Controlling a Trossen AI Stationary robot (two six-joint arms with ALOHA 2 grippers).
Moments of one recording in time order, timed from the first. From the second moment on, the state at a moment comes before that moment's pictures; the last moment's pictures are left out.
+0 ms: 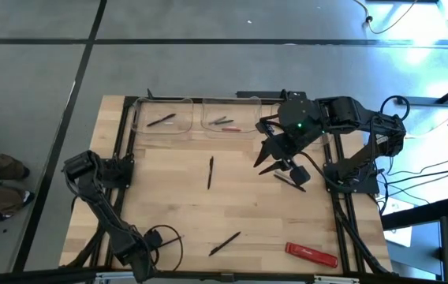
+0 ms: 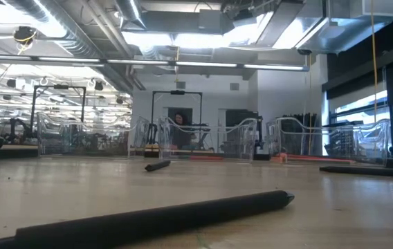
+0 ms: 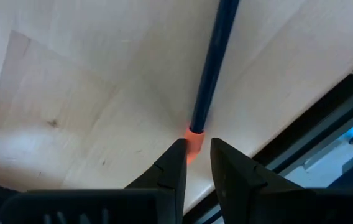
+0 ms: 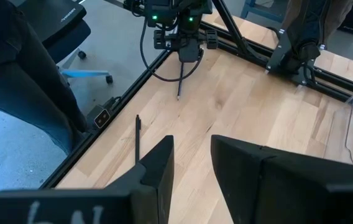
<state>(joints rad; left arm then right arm) -1.02 1.84 1.13 -0.75 0.18 -1.67 0.09 1.57 2.04 -1.17 -0.37 -0.32</state>
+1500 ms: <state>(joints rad) -0.77 1.50 1.08 -0.93 -0.15 -1.38 0.07 1.57 2.04 -1.31 -0.22 -0.32</state>
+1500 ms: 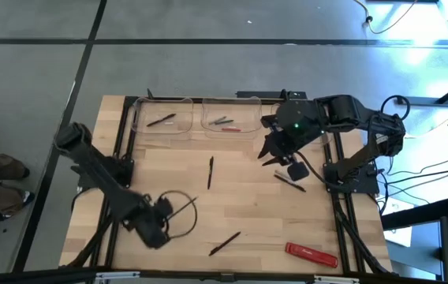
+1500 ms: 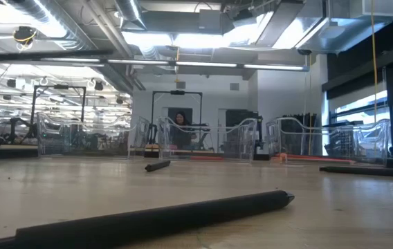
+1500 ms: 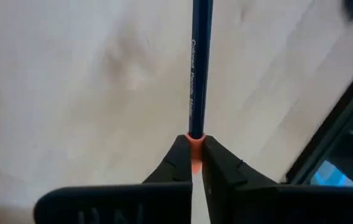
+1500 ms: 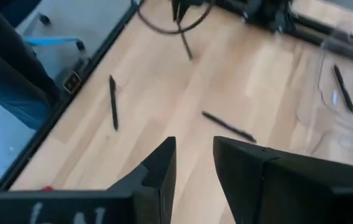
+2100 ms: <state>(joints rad) -0.21 1.24 1.08 -0.79 -0.26 -0.60 -0.04 1.56 1.95 -1.32 -0.20 -0.32</state>
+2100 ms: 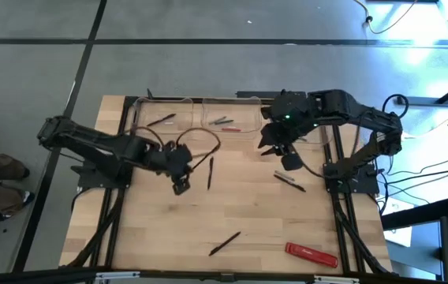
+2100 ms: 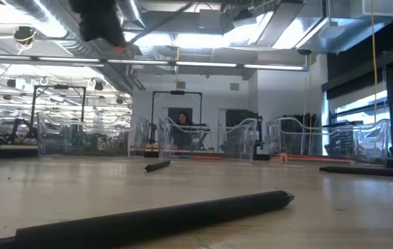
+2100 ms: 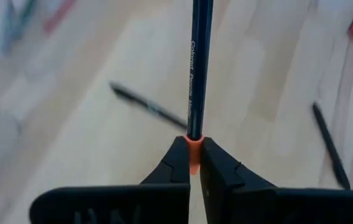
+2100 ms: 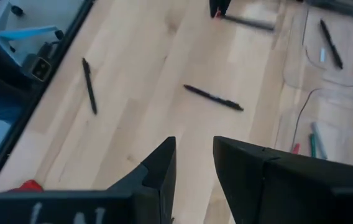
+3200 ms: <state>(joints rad) -0.14 1.23 1.08 -0.43 -0.51 -0.25 -0.18 1.55 1.37 -0.05 -0.31 -0.13</state>
